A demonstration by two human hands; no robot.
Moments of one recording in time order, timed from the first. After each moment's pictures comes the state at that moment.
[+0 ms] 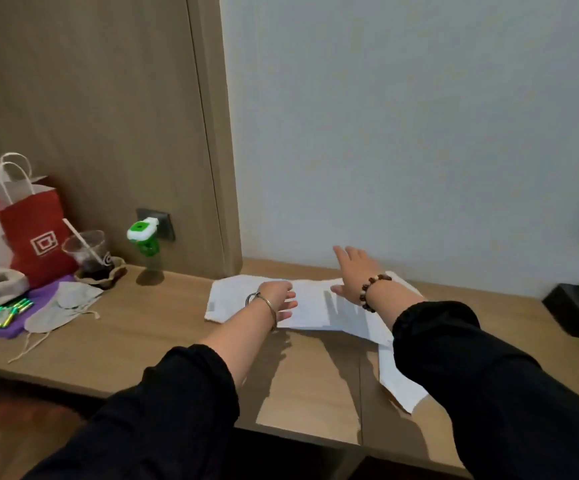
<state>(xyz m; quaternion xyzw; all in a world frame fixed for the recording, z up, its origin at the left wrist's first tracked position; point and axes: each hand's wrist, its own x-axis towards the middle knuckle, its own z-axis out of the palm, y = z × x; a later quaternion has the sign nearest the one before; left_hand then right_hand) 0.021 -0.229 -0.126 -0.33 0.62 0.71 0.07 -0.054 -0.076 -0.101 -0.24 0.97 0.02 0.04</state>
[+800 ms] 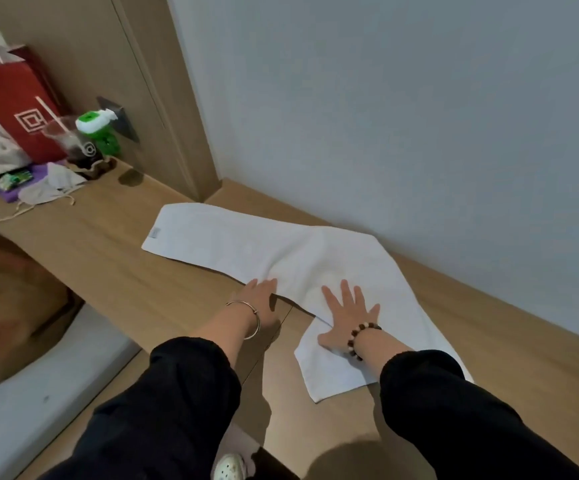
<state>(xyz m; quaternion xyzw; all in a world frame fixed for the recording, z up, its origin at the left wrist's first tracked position) -0.043 -0.087 -0.264 -0.27 0.91 0.19 0.25 -0.149 0.087 -0.283 -0.34 0.89 0.05 0.31</state>
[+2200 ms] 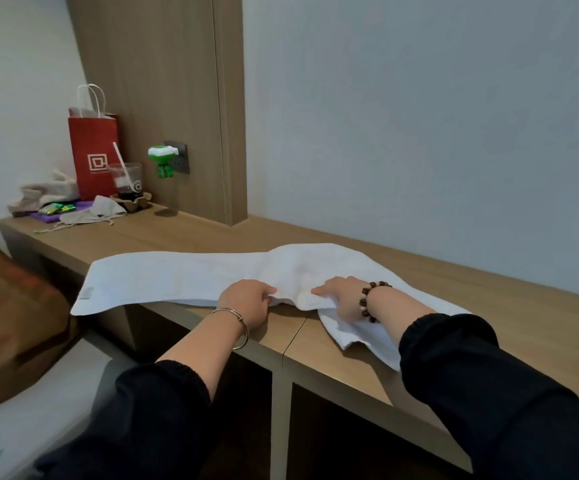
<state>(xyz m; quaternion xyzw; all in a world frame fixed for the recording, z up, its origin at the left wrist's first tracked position) 0.094 -0.102 -0.329 -0.25 0.96 0.11 -0.09 -0.030 0.060 -0.293 -0.44 0.88 0.06 0.15</state>
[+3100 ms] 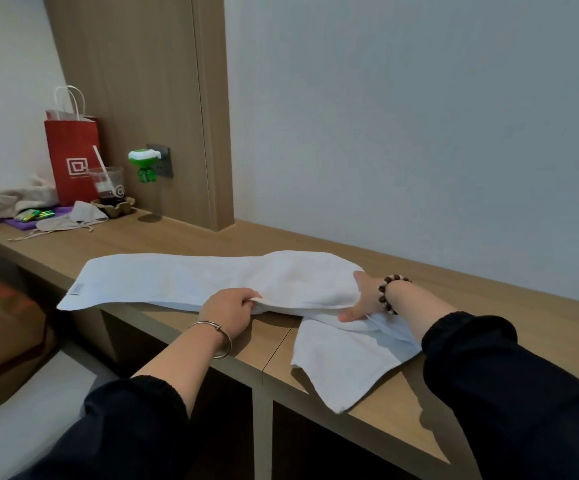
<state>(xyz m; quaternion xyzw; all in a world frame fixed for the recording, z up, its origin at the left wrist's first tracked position) 0.081 -0.107 -0.337 -0.27 0.93 0.20 -0.16 -0.099 0.094 -0.286 -0.29 0.93 0.02 0.21</state>
